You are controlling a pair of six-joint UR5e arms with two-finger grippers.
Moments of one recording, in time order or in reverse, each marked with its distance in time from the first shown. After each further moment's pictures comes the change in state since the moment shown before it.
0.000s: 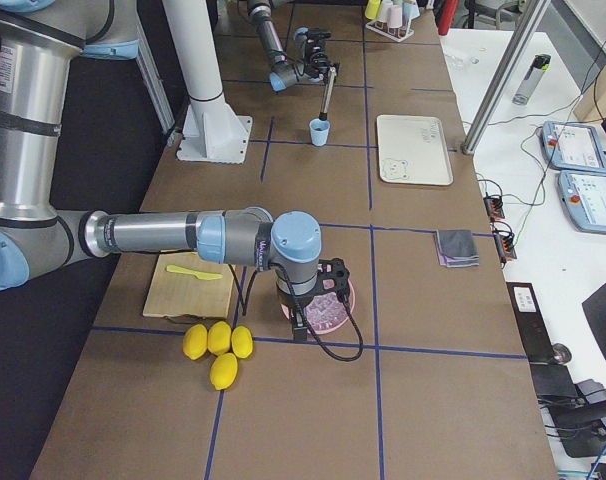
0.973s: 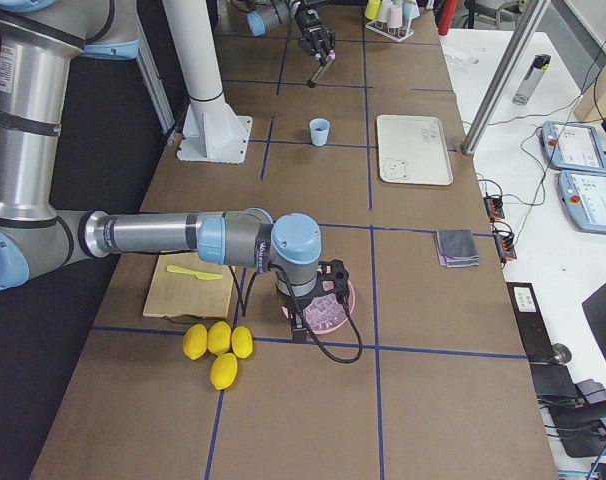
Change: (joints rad) left arm -0.014 0.045 -0.642 1.249 -0.035 -0.015; right arm -0.002 -0.001 -0.005 0.000 0.000 0.000
